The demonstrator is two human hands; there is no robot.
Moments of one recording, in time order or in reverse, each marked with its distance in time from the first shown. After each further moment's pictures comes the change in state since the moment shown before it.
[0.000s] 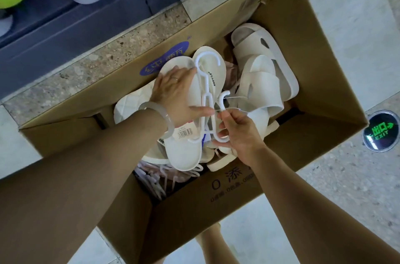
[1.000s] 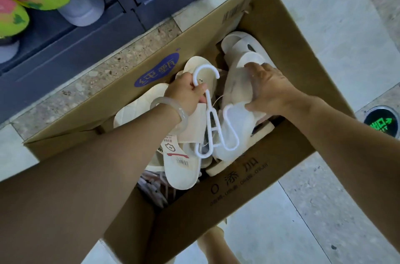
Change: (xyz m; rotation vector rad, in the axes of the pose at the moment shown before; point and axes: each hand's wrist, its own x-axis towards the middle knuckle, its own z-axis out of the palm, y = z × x) left_hand 0.012 0.044 -0.012 -0.640 0.017 -0.182; right_hand 0.025 -0.083 -0.081 -1.297 0.094 -0.395
